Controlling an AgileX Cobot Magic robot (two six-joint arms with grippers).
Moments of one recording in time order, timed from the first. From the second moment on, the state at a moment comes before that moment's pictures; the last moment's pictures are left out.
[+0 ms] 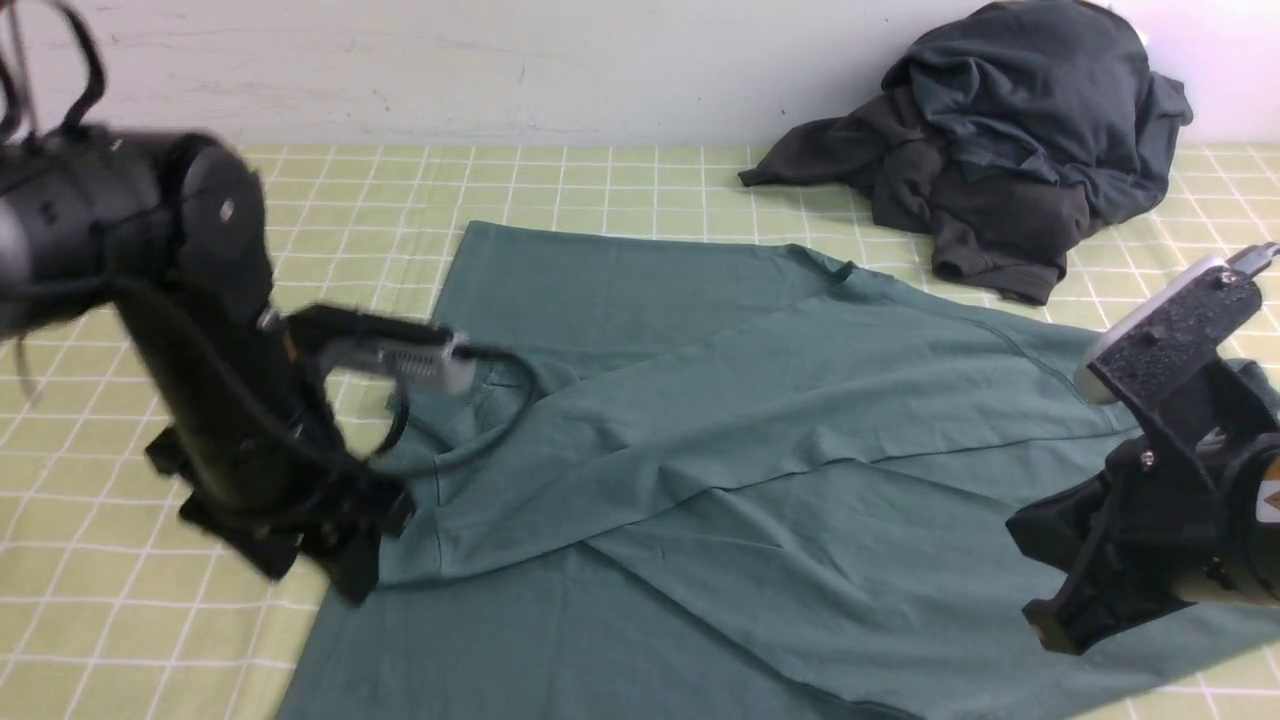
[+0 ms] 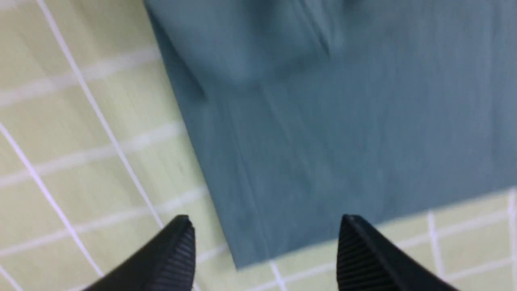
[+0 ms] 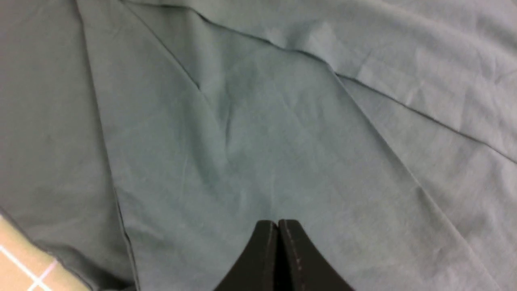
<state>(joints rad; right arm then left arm) 0.38 1.16 -0.69 0.16 0.59 -0.34 -0.23 1.64 -1.08 -0.11 1.11 0.21</state>
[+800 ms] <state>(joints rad) 0.38 1.16 -0.69 0.18 0.60 -0.35 -0.47 1.60 -0.73 0.06 0.72 0.72</state>
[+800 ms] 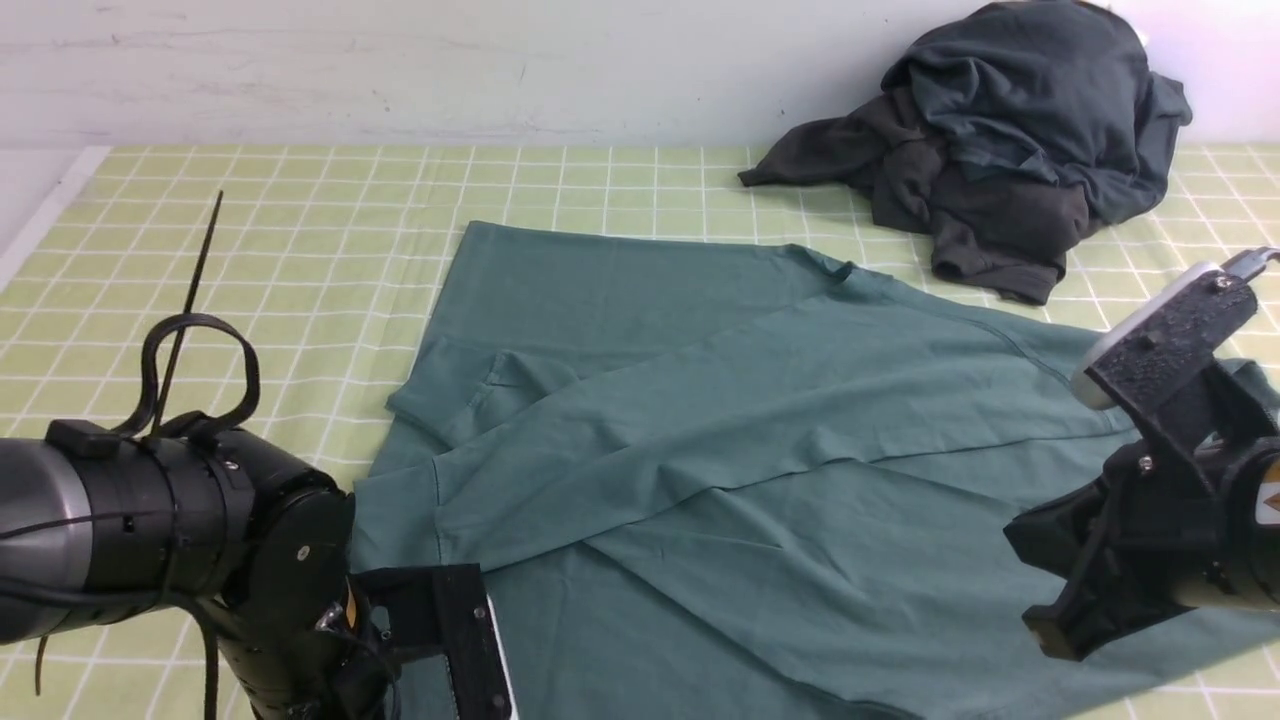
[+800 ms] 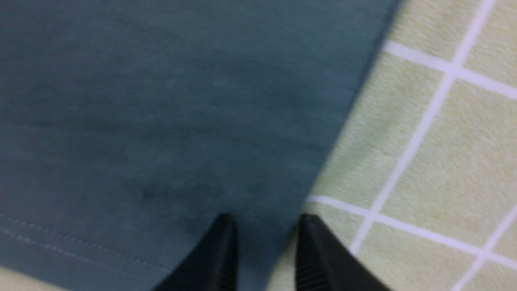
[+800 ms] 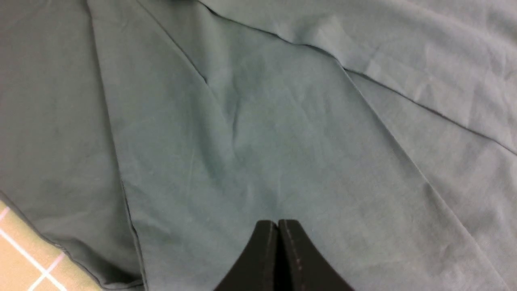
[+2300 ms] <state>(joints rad) 0.40 1.62 -0.69 -0.58 0.76 -0.51 -0.47 1.34 -0.73 0.00 0.66 0.26</state>
